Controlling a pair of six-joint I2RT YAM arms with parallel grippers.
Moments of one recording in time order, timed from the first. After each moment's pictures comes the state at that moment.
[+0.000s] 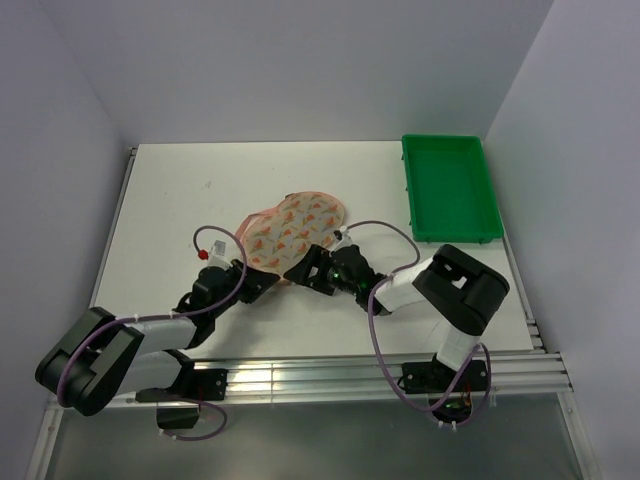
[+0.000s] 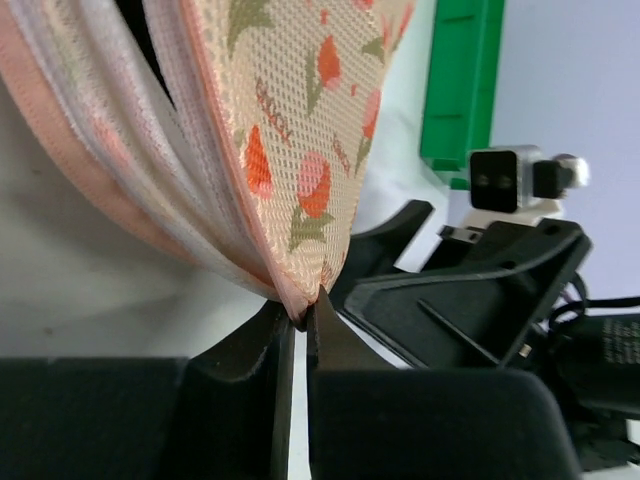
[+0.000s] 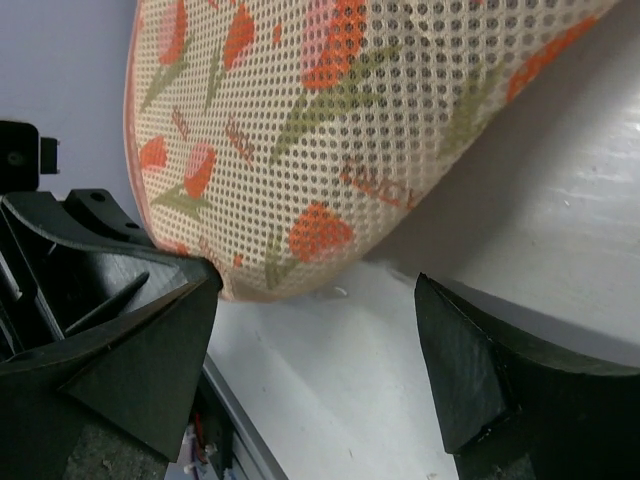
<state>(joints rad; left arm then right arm) -0.54 1.24 0.13 0.74 0.11 -1.22 0.83 1.72 0.54 0.73 -0.08 1.09</state>
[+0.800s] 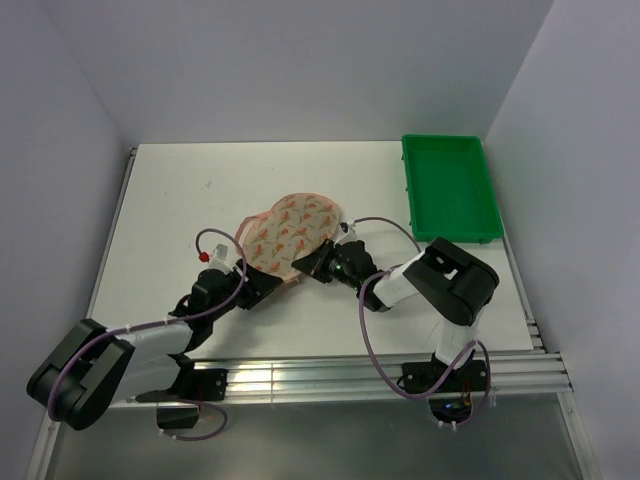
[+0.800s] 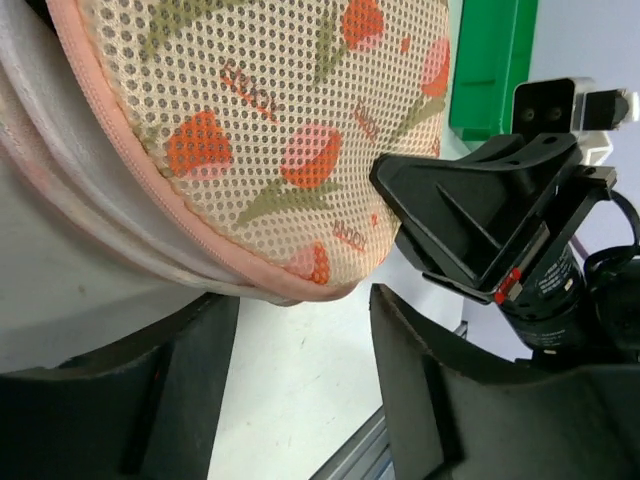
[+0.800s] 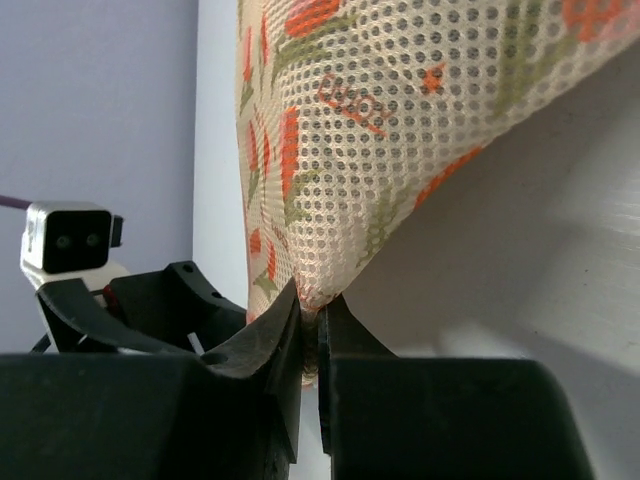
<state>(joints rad) -0.55 1.16 0.12 0.64 0.14 -1.16 0.77 1.80 0.56 0.93 -0.07 1.15</state>
